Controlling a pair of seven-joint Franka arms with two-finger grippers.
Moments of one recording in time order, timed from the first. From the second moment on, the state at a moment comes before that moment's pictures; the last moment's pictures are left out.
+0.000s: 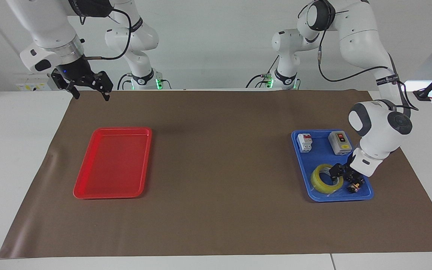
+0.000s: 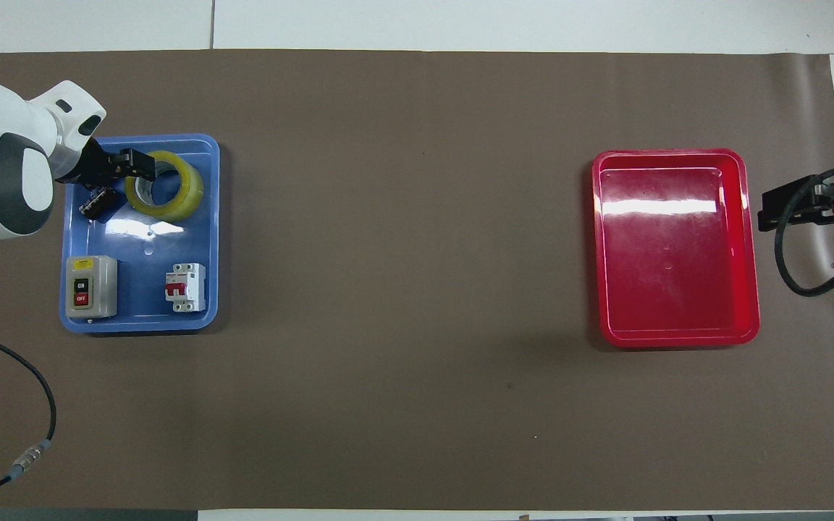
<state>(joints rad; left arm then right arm) 0.06 0.46 -0.04 -1.69 -0.02 2.21 0.04 0.03 -0.02 -0.01 -1.55 -0.02 1.48 0.11</state>
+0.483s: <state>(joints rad) 0.06 0.46 -0.04 -1.73 -0.02 2.25 0.02 0.03 -0.02 -0.01 -1.55 -0.02 1.48 0.11</state>
